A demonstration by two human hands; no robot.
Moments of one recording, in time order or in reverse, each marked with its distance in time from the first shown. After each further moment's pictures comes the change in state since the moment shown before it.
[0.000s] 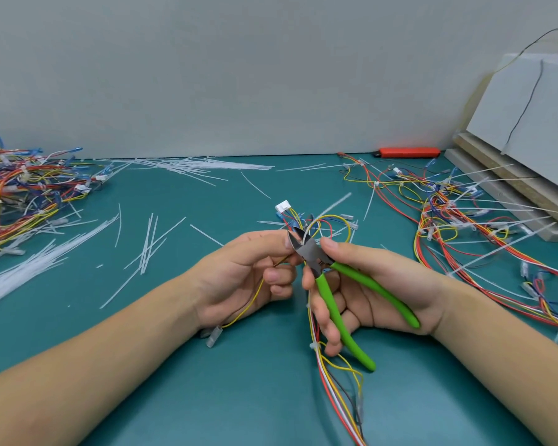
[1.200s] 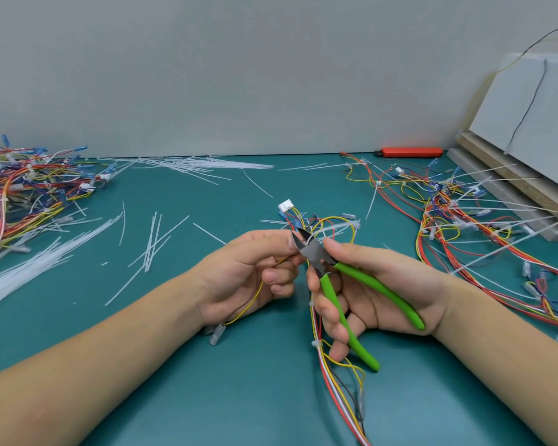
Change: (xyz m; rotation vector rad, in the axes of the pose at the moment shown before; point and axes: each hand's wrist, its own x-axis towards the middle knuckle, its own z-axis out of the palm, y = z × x) left_hand 0.000 -0.001 0.001 0.007 0.016 0.023; right_hand -0.001 0.000 -0.002 0.057 -0.050 0.042
